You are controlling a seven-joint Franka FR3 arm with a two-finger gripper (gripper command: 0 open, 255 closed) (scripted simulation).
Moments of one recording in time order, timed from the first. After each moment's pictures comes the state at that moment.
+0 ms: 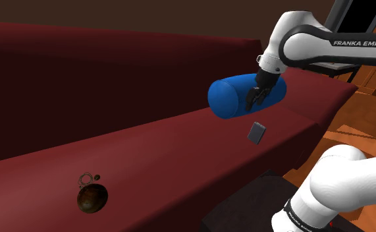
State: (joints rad) arm -0.01 -0.83 -0.11 -2.53 -0.09 1.80 -0.08
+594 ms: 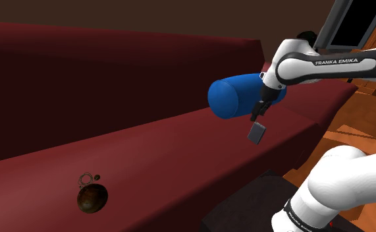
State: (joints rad) arm -0.07 -0.76 -0.31 -2.65 -0.19 1.99 -0.29
